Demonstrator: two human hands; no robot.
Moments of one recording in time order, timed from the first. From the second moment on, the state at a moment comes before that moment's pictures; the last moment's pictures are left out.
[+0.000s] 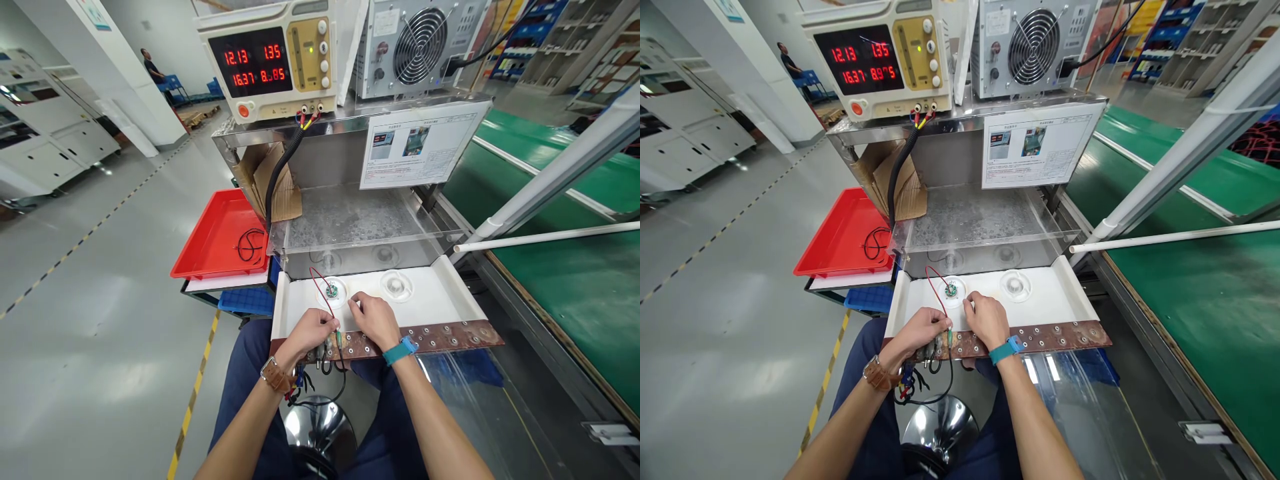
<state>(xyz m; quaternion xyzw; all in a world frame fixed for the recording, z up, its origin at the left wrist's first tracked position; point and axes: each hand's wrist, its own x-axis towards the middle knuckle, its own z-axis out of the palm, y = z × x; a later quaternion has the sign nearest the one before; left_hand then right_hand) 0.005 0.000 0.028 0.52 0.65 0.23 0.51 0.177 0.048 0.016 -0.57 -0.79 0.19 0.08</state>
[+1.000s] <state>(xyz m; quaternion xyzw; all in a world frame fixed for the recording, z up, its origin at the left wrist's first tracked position) 0.005 -0.001 0.014 0.49 0.68 0.26 0.47 0.169 0.044 0.016 -0.56 -0.80 0.19 0.12</state>
